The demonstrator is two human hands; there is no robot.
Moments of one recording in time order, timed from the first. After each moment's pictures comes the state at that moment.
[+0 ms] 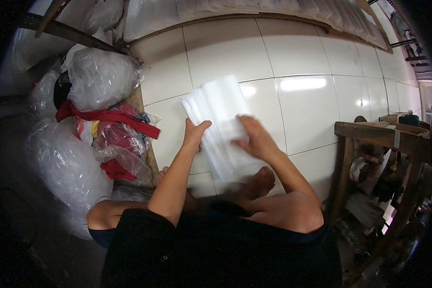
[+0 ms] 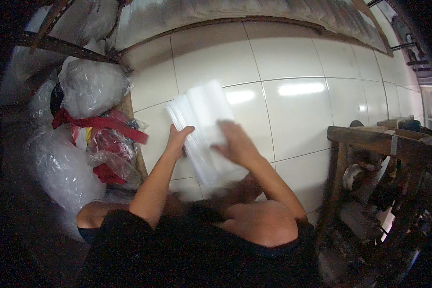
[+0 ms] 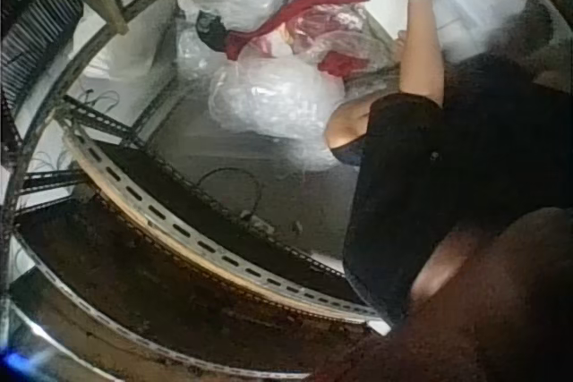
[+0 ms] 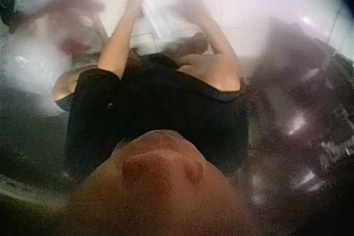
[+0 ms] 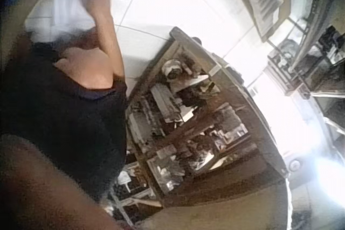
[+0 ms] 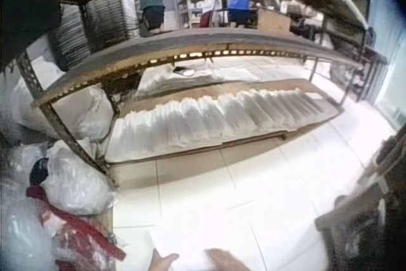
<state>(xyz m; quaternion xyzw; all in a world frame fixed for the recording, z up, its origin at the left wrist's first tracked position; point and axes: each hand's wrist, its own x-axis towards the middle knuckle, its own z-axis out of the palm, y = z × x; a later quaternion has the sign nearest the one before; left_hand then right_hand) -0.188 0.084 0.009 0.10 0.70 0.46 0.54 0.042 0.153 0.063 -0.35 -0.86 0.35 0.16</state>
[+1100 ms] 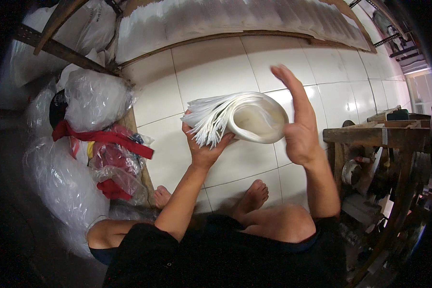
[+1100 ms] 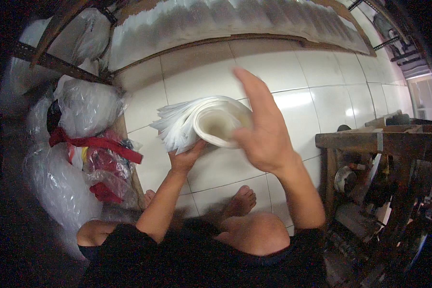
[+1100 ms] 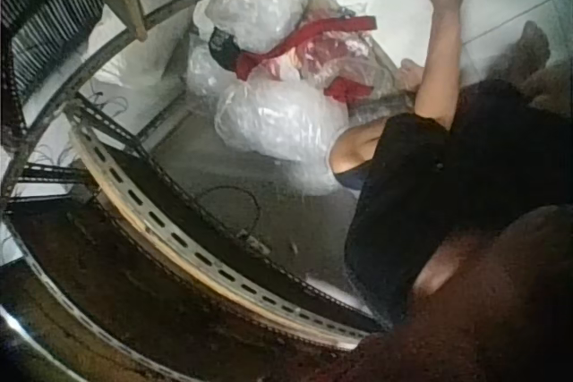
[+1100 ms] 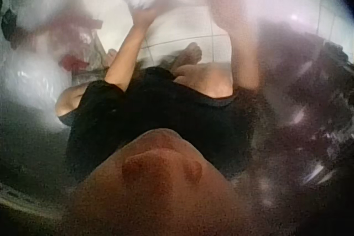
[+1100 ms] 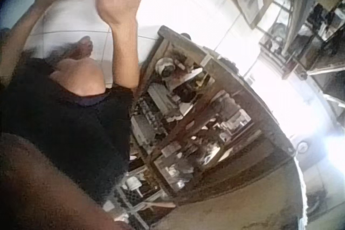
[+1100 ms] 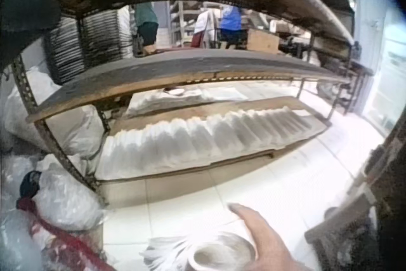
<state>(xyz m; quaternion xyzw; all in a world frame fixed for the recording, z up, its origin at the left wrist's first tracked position) -0.131 0.115 0.067 0.49 0.62 0.56 0.23 0.055 0.231 0.251 -0.30 -0.81 0.35 0.37</state>
